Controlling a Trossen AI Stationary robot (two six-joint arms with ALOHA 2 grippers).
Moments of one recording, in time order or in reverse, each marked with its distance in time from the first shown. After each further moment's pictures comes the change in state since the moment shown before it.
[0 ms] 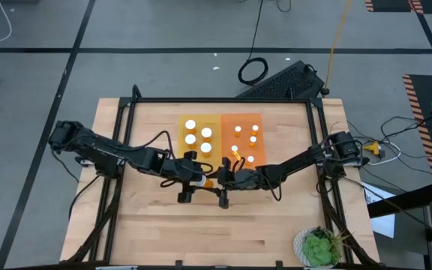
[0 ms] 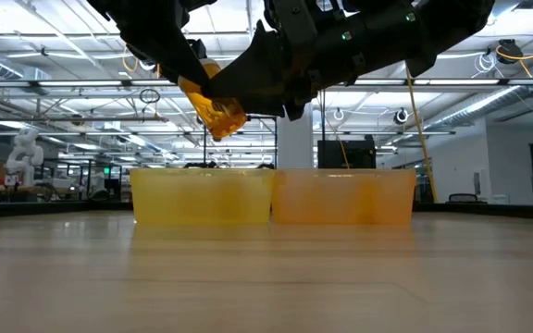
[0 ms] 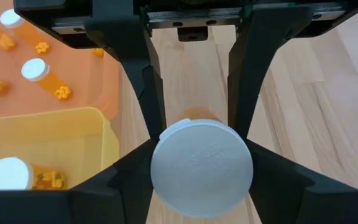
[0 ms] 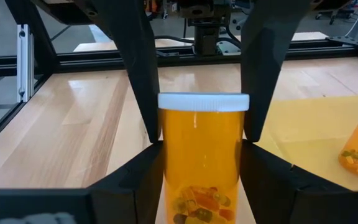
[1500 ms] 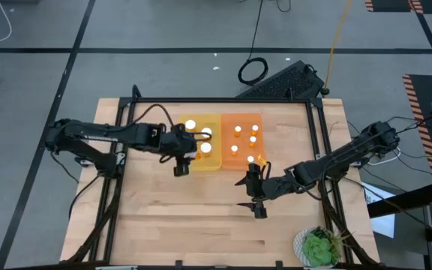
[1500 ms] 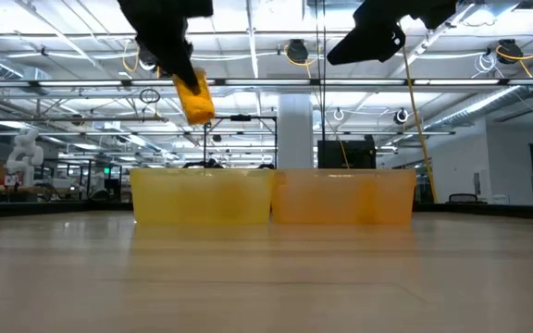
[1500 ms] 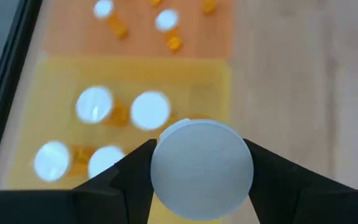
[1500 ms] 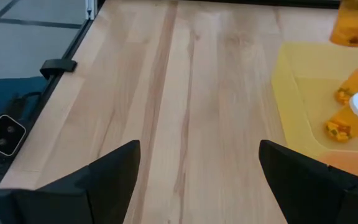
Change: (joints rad) left arm 0.213 -0.067 0.189 -0.426 -0.077 0.038; right arm 0.183 -0.453 -0.054 -0.710 0.003 0.059
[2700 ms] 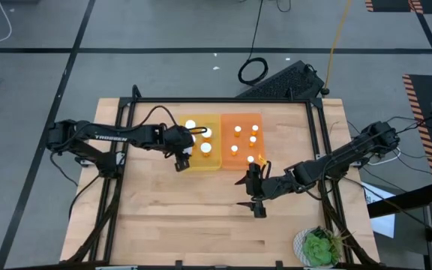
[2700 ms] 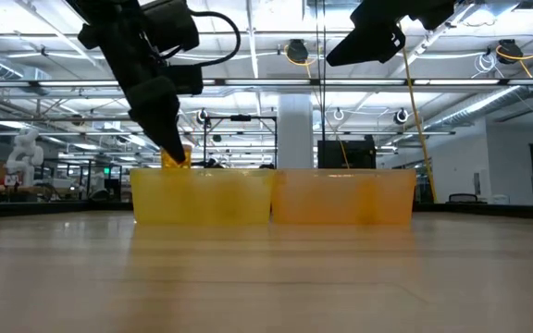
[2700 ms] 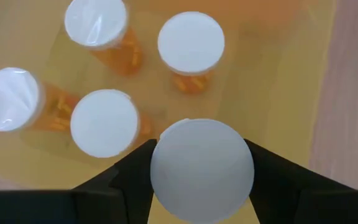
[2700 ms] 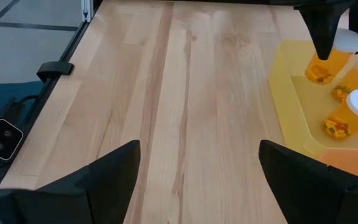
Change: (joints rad) left arm 0.171 0.013 -0.326 0.284 0.082 -0.044; right arm -0.002 0.001 0.000 0.001 0.008 0.015
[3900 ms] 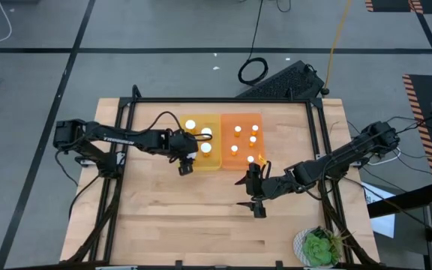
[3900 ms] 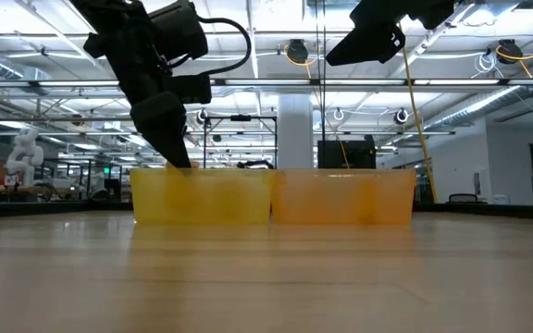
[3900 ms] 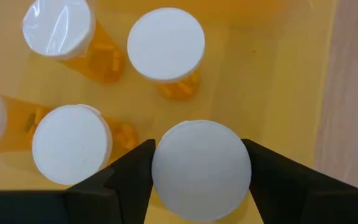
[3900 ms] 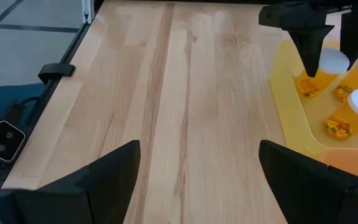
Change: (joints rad) left arm -0.050 0.086 -0.001 0.072 -0.037 0.018; right arm 0.000 0.000 0.000 0.003 -0.003 0.007
